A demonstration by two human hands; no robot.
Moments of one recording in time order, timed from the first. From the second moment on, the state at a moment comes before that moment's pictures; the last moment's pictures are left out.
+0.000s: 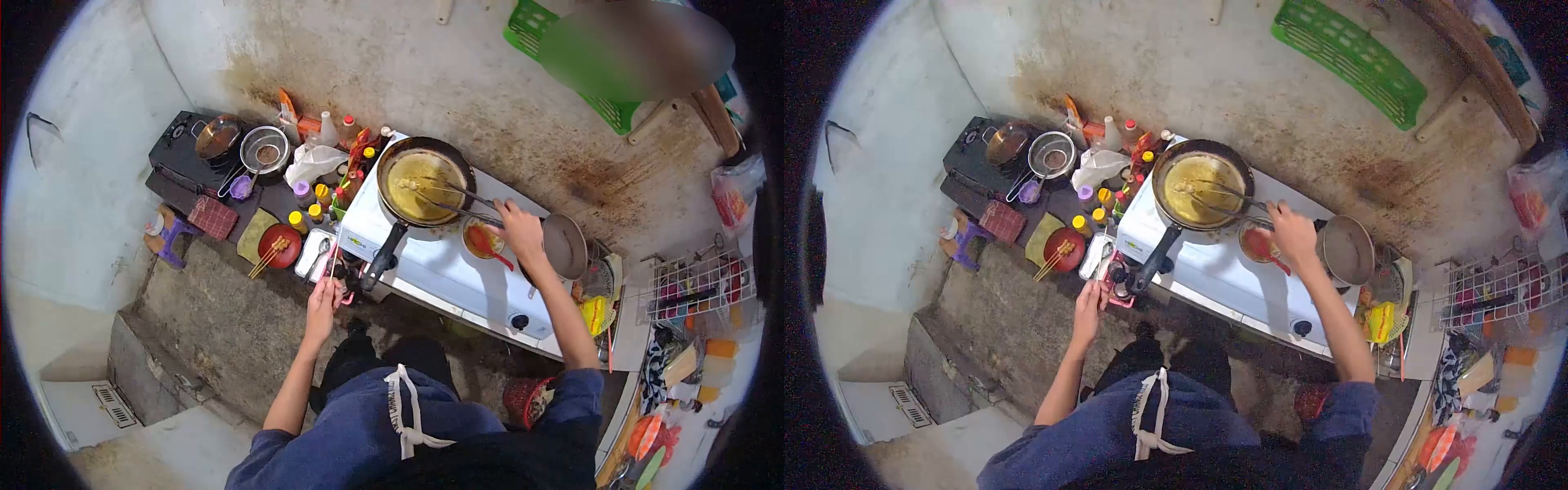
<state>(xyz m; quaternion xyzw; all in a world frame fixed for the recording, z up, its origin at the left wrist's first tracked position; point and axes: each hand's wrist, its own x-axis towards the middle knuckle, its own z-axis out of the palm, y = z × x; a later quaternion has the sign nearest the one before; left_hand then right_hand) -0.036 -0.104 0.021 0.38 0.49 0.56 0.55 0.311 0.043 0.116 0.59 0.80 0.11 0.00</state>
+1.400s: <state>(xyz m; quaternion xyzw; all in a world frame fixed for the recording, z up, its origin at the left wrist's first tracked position) 0.014 -0.006 -0.146 0.48 0.62 0.47 0.41 0.283 0.037 0.140 0.59 0.80 0.14 0.04</state>
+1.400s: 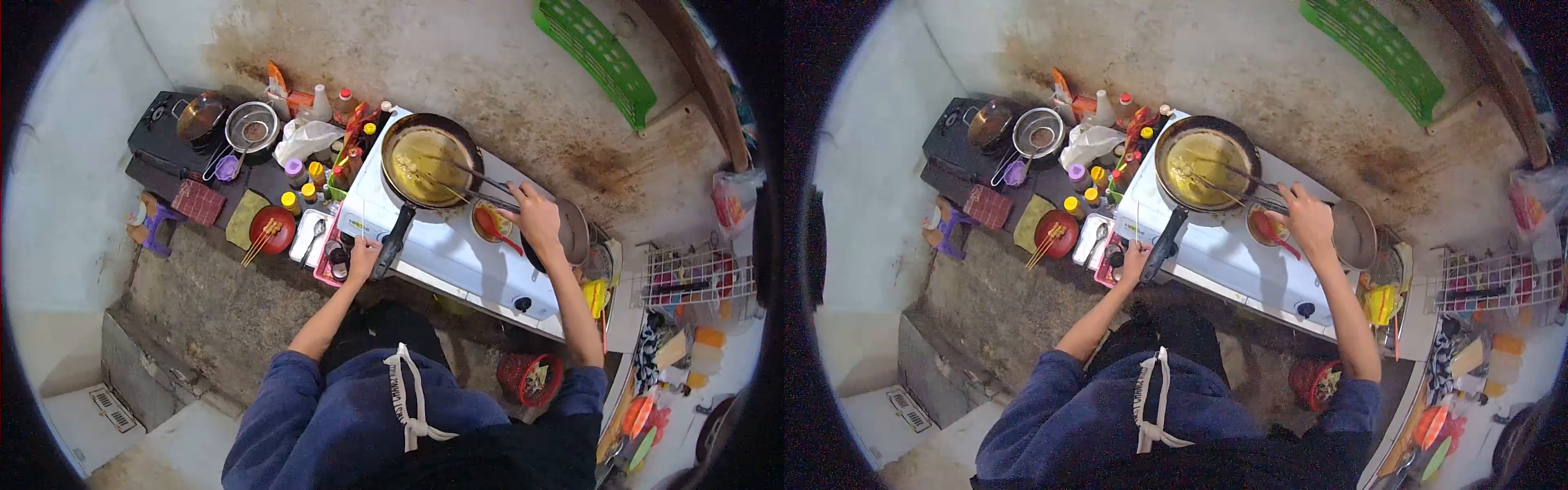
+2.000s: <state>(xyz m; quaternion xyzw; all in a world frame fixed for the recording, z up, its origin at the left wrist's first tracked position) 0.034 -0.018 -0.144 0.51 0.67 0.43 0.32 0.204 -0.095 -0.010 0.70 0.33 -0.43 -0.47</state>
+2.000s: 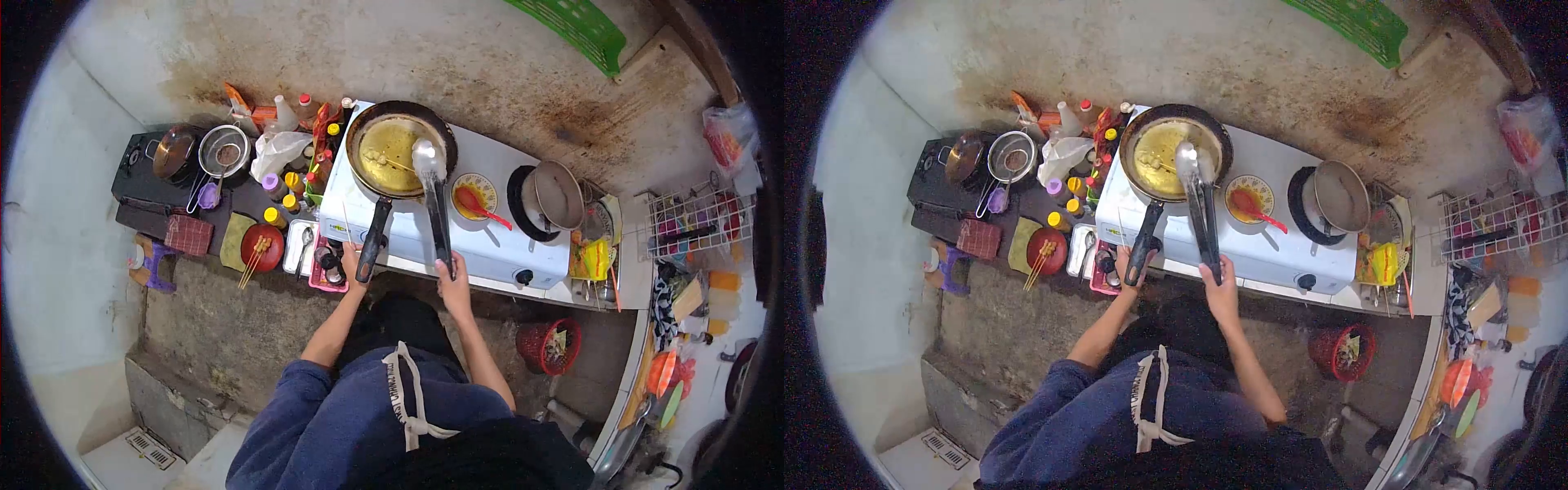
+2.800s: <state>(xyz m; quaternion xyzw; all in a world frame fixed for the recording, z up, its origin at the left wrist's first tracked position) 0.004 -0.020 -0.151 0.57 0.57 0.50 0.32 0.435 -0.078 0.018 0.88 0.36 -0.02 -0.31</state>
